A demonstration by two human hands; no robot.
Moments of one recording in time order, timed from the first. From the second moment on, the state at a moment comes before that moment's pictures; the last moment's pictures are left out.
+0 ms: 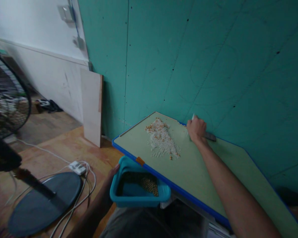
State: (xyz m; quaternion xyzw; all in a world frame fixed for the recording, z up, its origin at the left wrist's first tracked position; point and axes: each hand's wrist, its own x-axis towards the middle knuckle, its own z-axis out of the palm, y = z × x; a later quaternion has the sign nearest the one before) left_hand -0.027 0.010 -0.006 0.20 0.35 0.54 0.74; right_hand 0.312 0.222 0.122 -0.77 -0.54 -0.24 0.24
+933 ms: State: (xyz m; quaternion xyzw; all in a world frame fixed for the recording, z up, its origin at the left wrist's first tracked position) left_hand -0.028 0.016 -0.017 0.19 0.38 0.54 0.73; right_hand 0.398 0.260 0.081 -0.70 -0.53 -0.13 0.47
